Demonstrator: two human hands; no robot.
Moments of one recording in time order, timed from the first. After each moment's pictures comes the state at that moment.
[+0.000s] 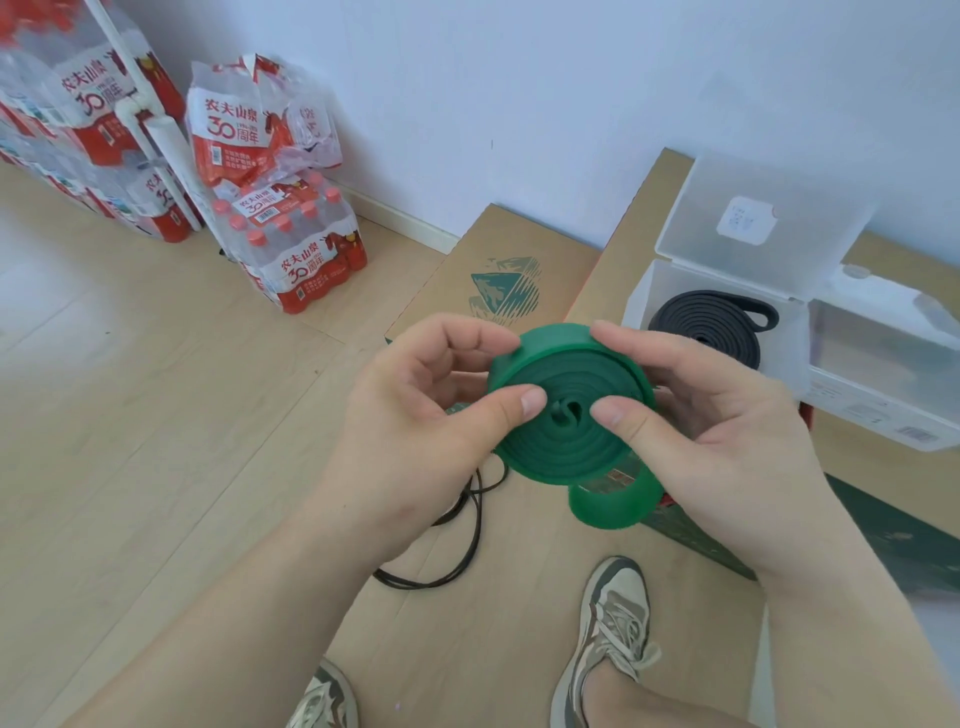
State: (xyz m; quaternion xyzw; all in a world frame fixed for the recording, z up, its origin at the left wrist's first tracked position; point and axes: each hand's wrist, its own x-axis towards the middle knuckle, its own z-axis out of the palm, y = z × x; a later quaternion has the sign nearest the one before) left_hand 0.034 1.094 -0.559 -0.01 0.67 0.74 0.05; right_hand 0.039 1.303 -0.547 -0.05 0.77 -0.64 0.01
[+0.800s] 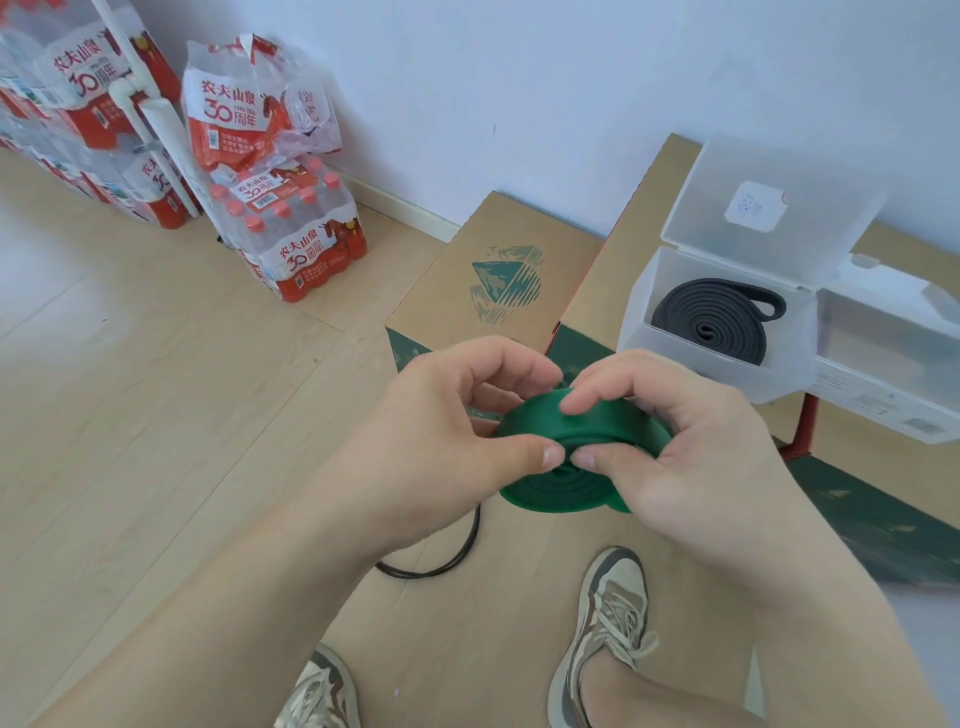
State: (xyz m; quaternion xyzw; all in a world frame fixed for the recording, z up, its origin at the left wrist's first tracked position) left_hand 0.036 1.092 -0.560 0.03 0.76 0.63 0.16; right_hand 0.045 1.296 -0.551 -0.10 0.86 -0.50 0.05
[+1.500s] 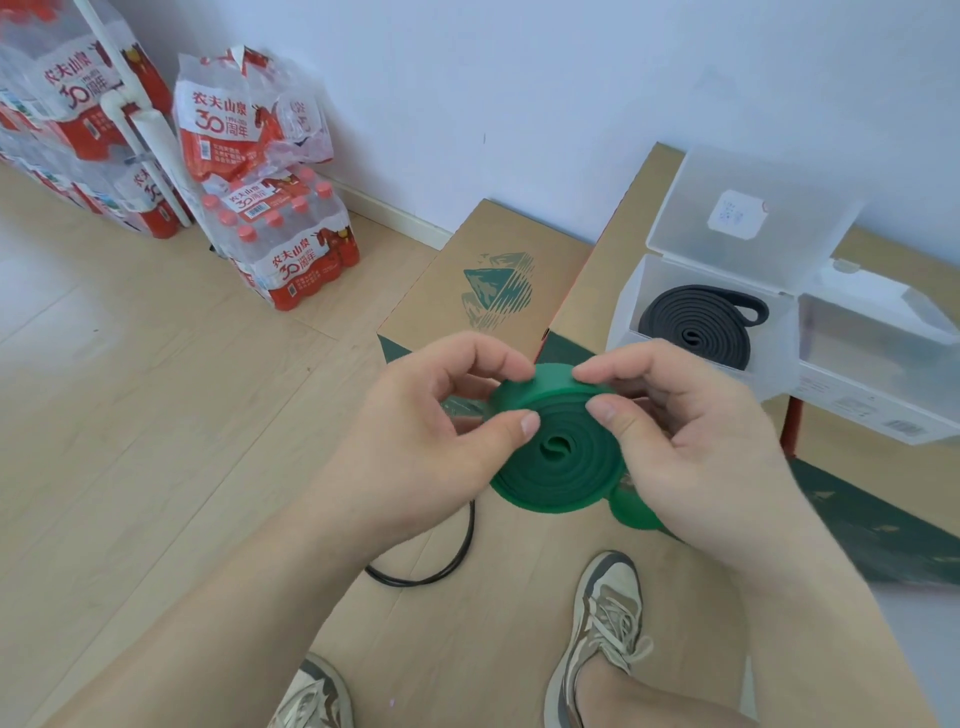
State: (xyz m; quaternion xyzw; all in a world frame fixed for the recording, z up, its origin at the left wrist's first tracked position) left_hand 0.035 1.094 -0.566 0.02 0.75 0.66 0.09; right_hand 0.041 1.301 -0.554 -0.04 0.82 -0.57 0.02
